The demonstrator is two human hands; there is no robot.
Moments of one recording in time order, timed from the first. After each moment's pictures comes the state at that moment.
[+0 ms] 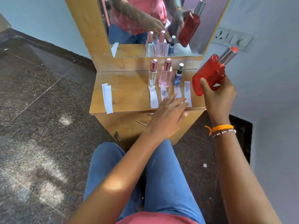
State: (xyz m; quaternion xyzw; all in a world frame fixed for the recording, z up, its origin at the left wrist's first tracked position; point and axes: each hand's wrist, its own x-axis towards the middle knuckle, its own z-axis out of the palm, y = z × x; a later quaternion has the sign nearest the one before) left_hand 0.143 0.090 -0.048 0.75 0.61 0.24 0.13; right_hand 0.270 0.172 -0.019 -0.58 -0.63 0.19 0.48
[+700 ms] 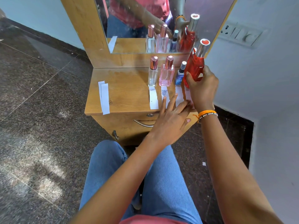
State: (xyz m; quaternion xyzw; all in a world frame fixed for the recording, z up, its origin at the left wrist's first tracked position) left_hand 0.154 0.095 -0.068 0.76 0.63 0.16 0.08; right_hand 0.229 0.216 -0.046 -0.56 -0.68 0.16 0.44
